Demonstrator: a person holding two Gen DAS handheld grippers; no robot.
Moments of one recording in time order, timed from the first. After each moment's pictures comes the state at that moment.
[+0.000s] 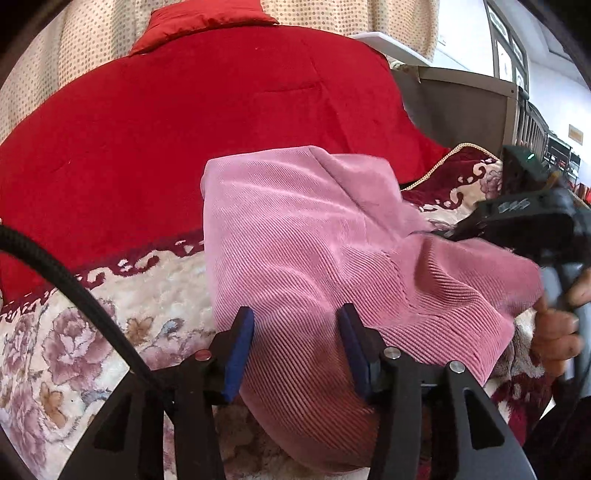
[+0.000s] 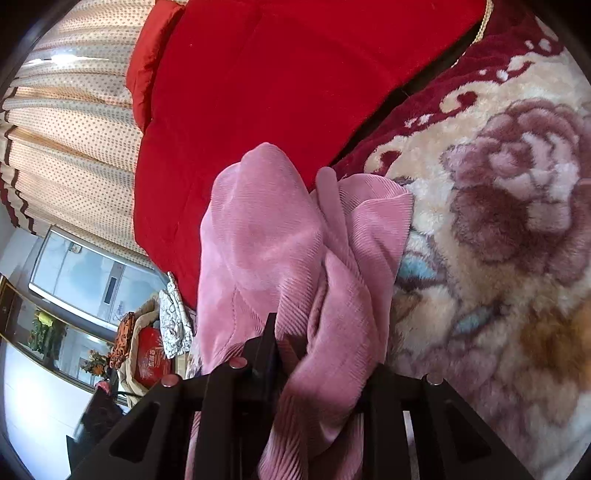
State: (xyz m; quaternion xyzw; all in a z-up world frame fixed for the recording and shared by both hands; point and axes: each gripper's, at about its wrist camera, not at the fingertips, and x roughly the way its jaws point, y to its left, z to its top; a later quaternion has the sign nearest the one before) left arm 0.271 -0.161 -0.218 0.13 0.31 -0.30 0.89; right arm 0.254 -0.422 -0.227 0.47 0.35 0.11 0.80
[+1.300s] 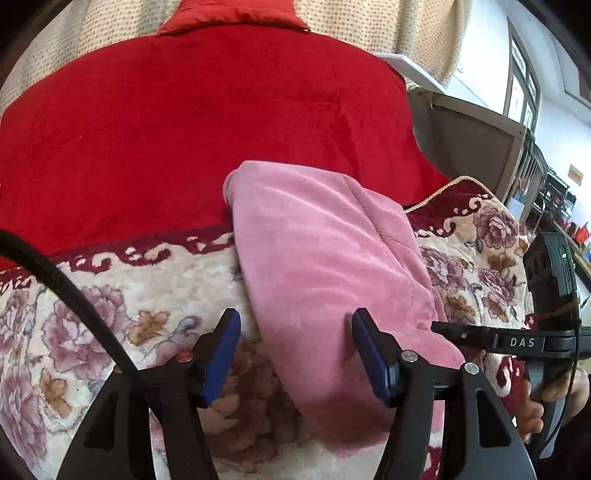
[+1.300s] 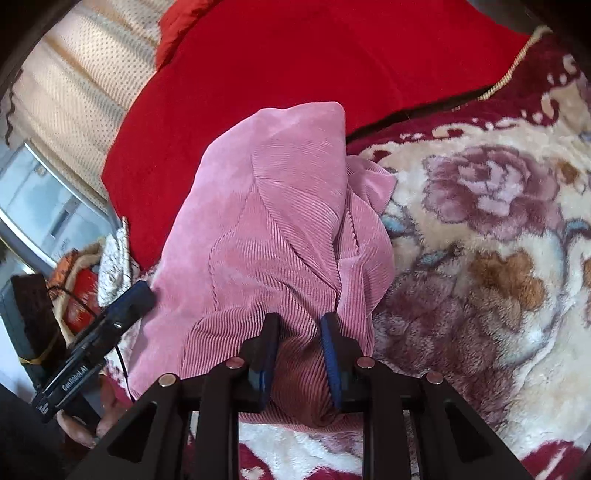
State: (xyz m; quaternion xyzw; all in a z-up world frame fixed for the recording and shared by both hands) left arm 0.288 -0.130 -0.199 0.06 0.34 -0.31 0.88; right arm 0.213 -0.365 -0.221 0.32 0.39 0.06 0.86
